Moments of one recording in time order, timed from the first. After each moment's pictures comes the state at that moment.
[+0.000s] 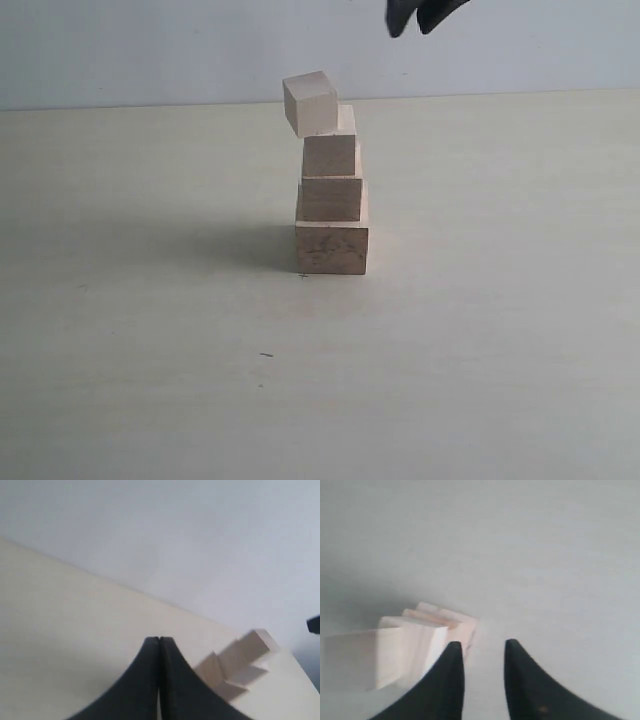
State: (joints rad) left arm -0.21 0.59 -0.31 1.54 -0.09 -2.11; right arm 0.36 1.86 -1.90 -0.07 1.23 0.26
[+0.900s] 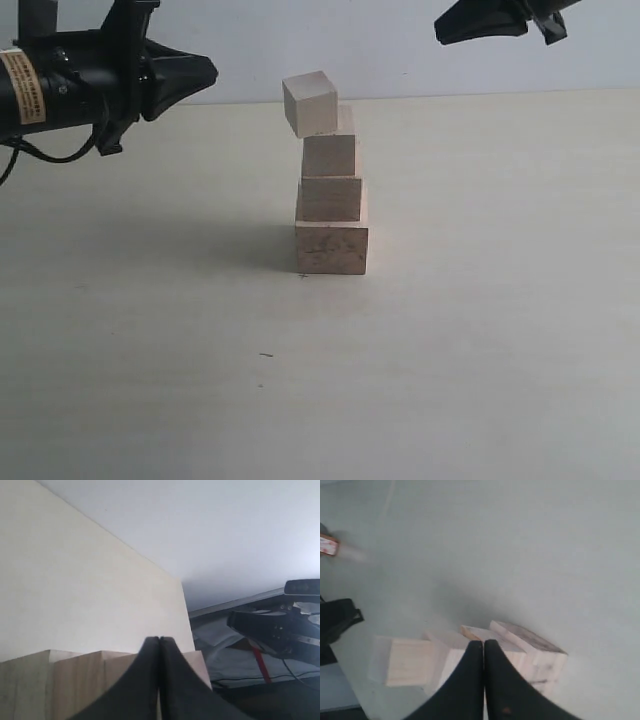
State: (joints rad) left arm -0.26 1.64 -0.88 1.08 -0.68 -1.94; right arm -0.15 1.98 -1.71 0.99 1.23 -0.57
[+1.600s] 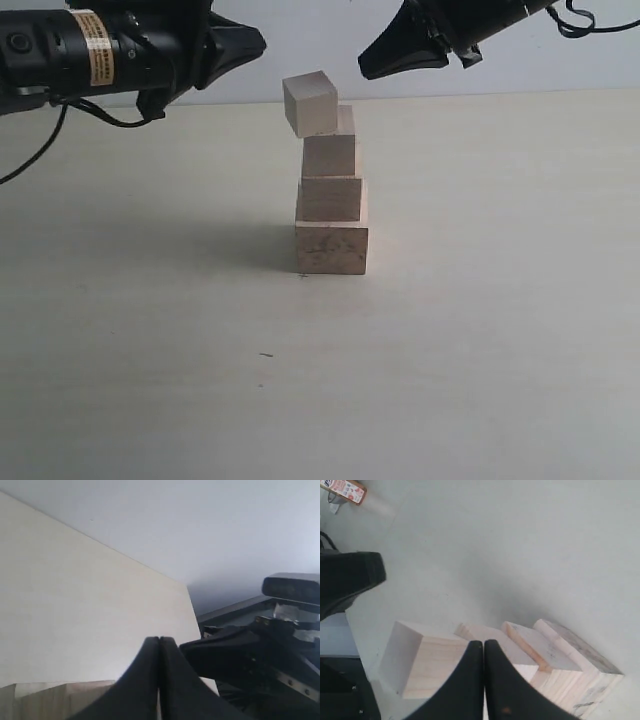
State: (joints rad) left arm -0.40 1.69 -1.05 1.06 -0.50 -1.92; right arm 0.00 2.05 -1.71 1.02 1.22 -0.70
